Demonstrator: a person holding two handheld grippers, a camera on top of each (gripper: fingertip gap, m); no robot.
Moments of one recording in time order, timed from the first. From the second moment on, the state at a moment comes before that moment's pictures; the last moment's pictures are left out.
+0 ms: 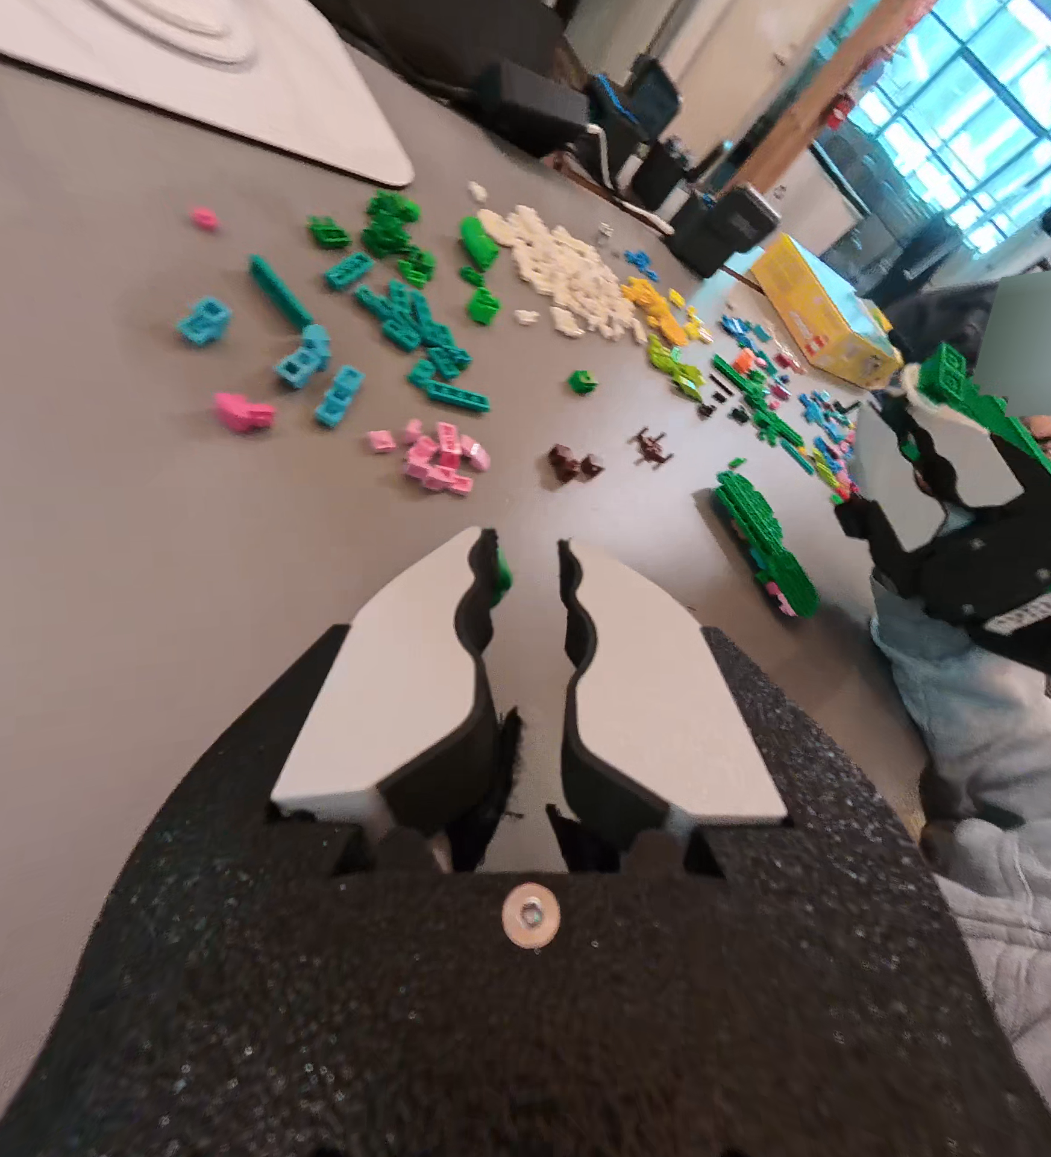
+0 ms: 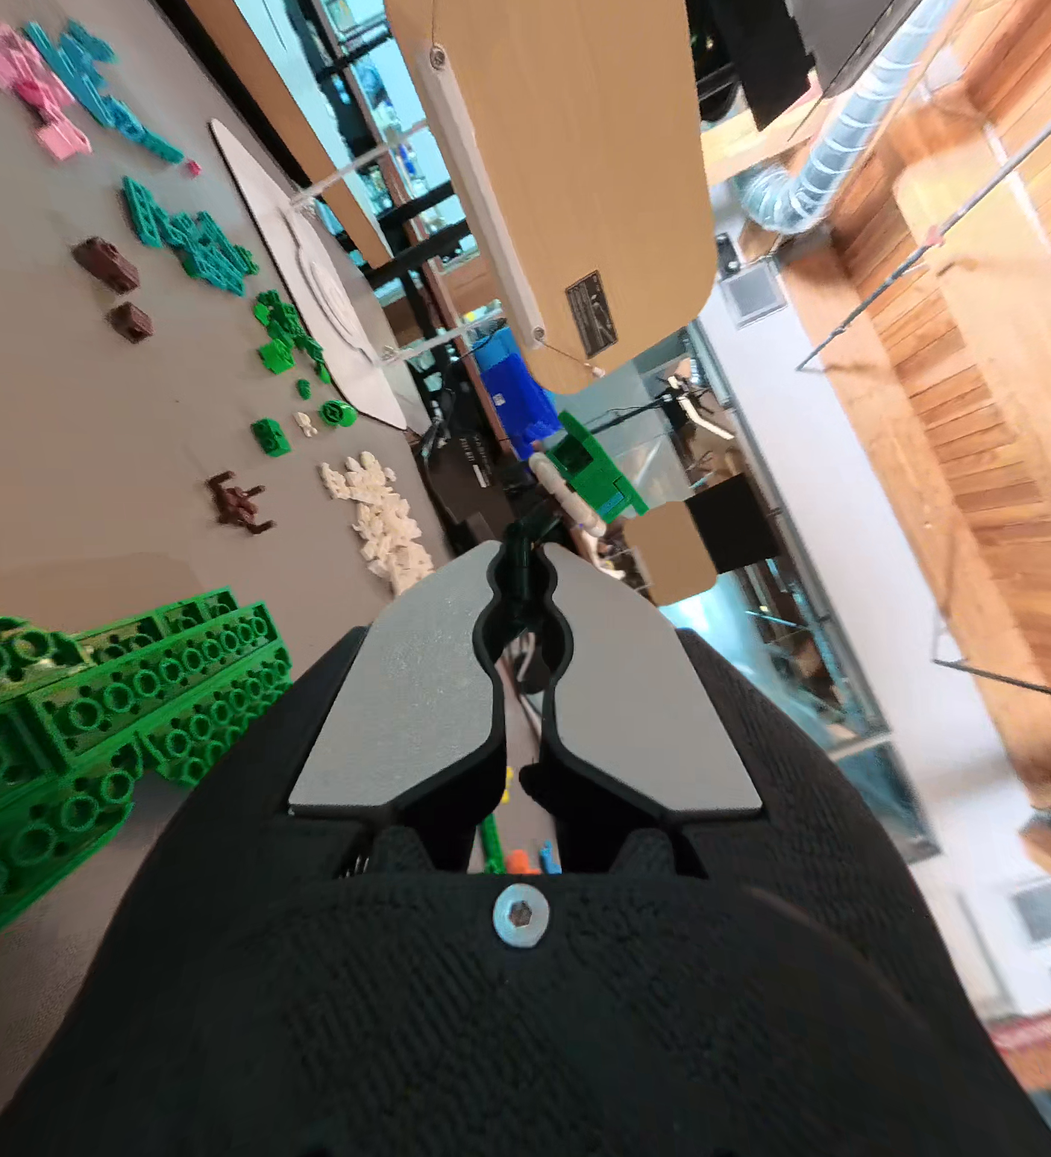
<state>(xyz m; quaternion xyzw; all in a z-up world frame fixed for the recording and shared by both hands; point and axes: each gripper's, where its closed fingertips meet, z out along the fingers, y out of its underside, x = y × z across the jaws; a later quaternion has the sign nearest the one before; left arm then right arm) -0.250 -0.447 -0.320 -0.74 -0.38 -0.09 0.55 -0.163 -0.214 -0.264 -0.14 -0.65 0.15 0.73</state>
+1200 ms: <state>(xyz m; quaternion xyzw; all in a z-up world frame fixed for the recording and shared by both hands) -0.139 -0.292 -0.280 -0.83 -0.05 -0.04 0.56 -0.149 -0.277 -0.289 0.10 -0.68 0.05 0.73</state>
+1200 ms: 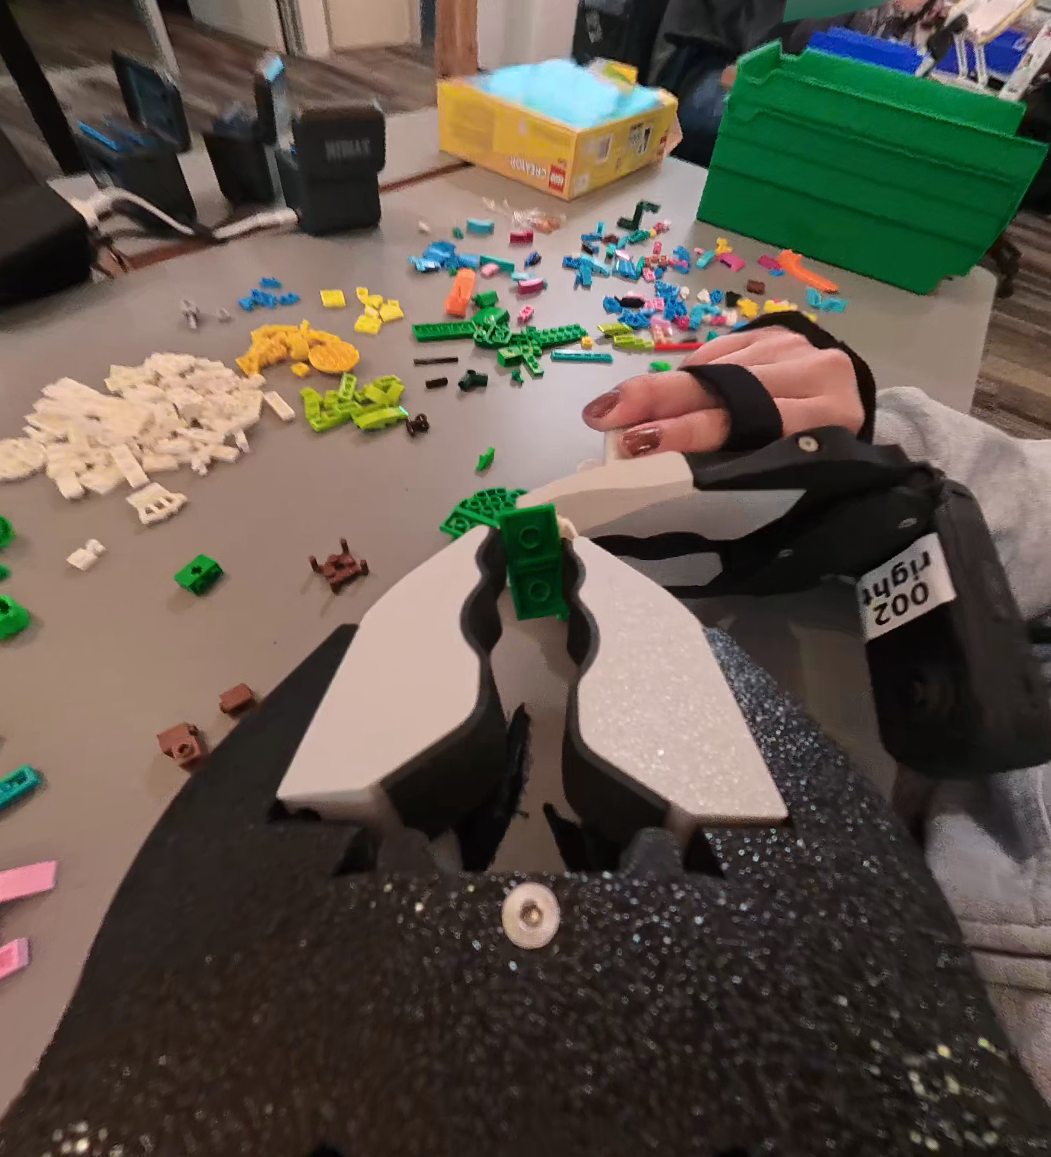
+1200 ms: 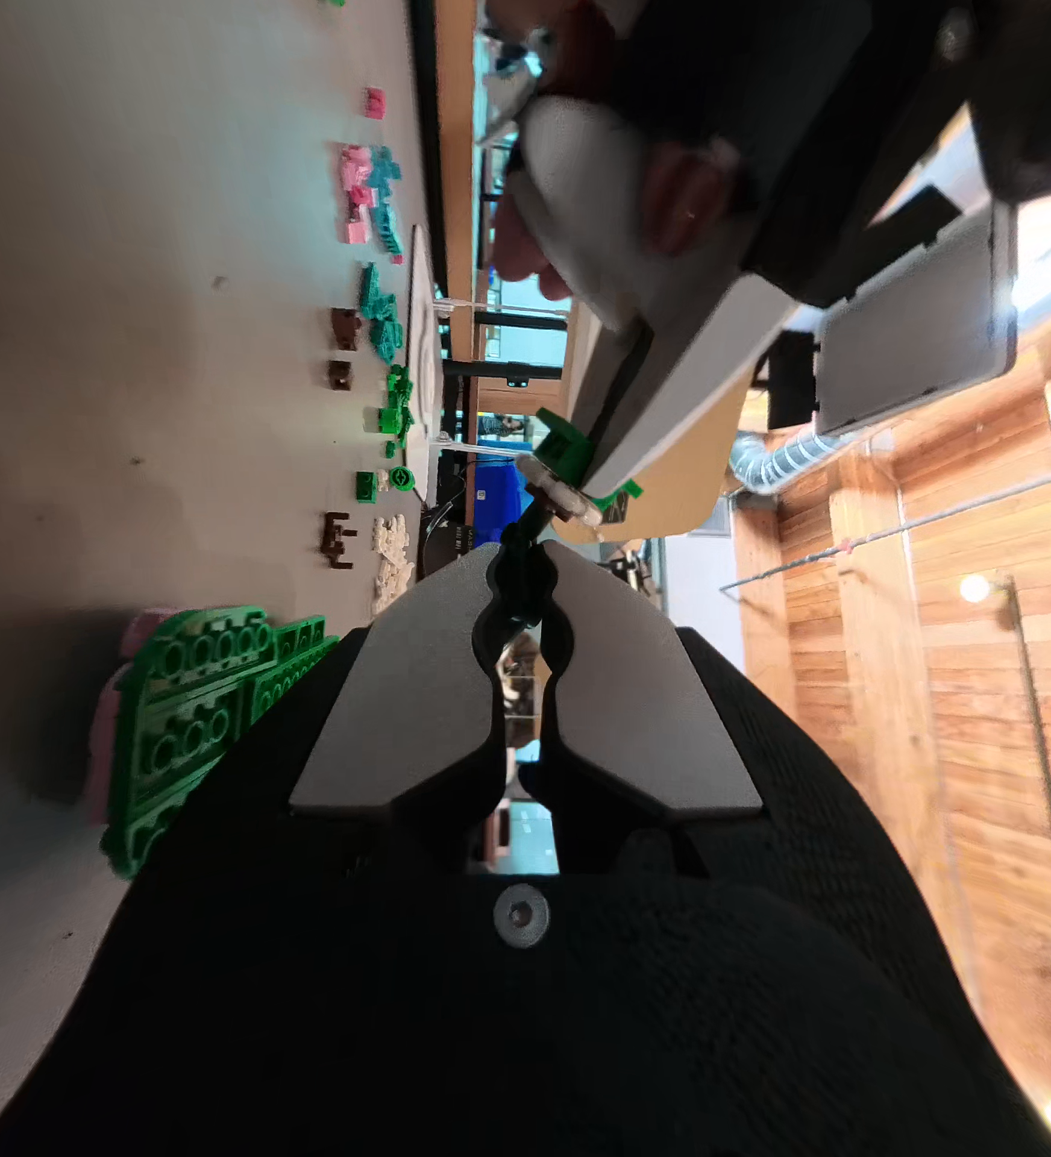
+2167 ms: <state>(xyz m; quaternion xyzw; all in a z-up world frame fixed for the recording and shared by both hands) -0.132 -0.282 -0.247 -0.68 0.10 0.26 0.67 -0.152 -0.271 -0.276 -0.34 -0.69 0.52 0.38</state>
